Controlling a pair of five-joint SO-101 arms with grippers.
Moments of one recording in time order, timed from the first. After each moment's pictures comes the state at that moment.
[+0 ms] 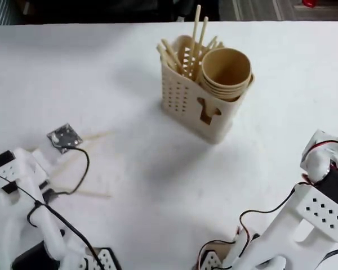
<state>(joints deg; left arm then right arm) -38.8 -27.3 54.9 59.5 -81.6 36.9 -47.6 31.6 65.8 8.5</state>
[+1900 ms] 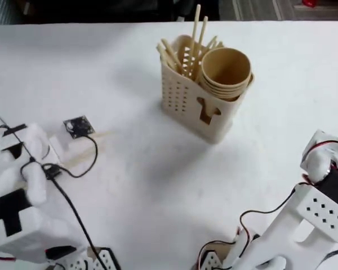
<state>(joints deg) -30.5 7.5 36.1 59.3 -80.8 36.9 -47.6 31.6 65.8 8.5</state>
